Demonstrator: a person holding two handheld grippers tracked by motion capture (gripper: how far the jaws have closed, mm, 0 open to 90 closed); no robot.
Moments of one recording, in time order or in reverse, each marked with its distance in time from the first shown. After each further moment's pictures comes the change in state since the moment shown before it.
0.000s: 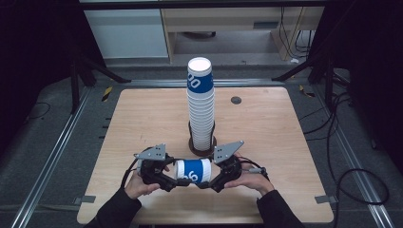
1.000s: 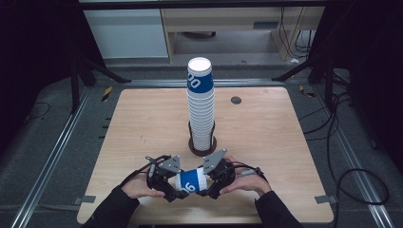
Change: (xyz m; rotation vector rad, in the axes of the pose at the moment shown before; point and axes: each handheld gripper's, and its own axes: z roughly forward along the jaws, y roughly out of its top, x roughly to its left) left arm -0.001 -0.014 0.032 0.444 0.039 0.125; right arm 0.007 -0.007 0.028 0.286 -0.022 -0.093
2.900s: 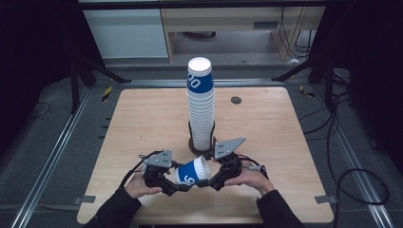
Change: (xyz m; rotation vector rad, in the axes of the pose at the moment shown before) left arm 0.002 -0.003 -0.018 -0.308 -0.030 -0.011; right arm -0.010 0.004 -0.031 -0.358 0.063 0.155
